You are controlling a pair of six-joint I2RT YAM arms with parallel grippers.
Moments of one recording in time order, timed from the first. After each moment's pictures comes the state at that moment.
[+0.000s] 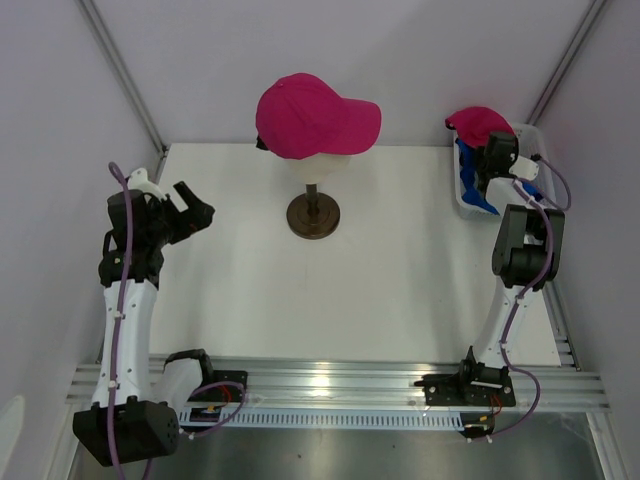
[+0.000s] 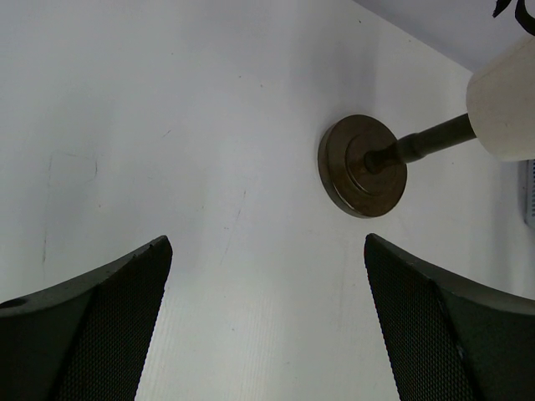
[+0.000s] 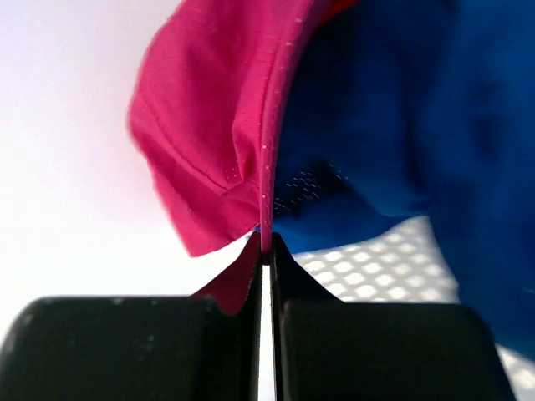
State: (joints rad) left arm 0.19 0.94 0.99 -0.53 0.23 -0.36; right arm -0.13 2.10 1.55 0.13 0.30 1.46
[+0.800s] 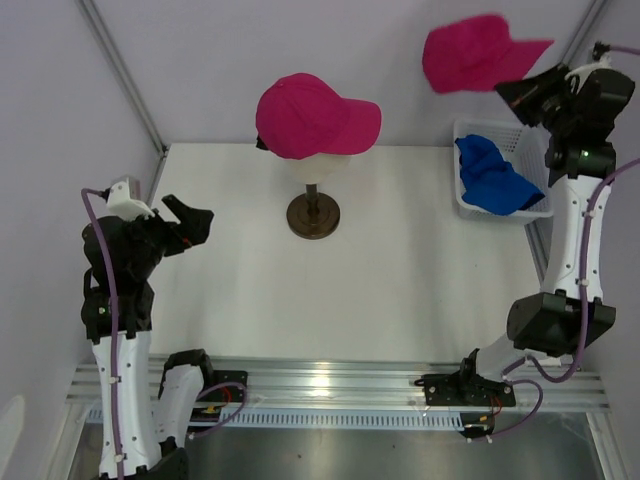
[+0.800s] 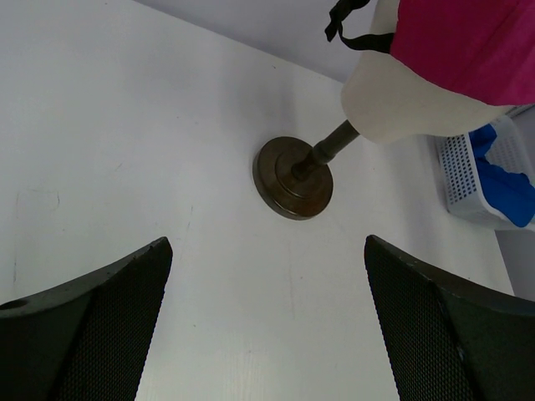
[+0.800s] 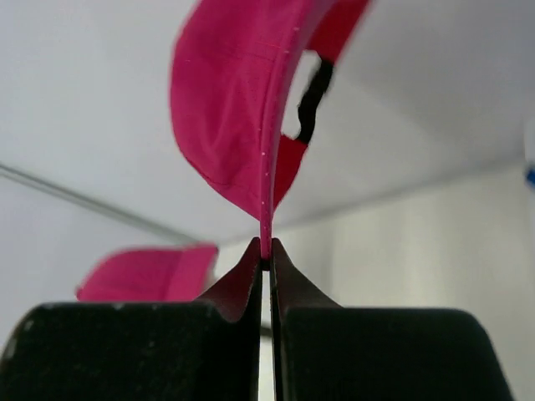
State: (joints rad) left arm 0.19 0.70 1.05 -0.62 0.33 -0.39; right arm -0.23 1.64 1.96 -0.31 -0.48 0.81
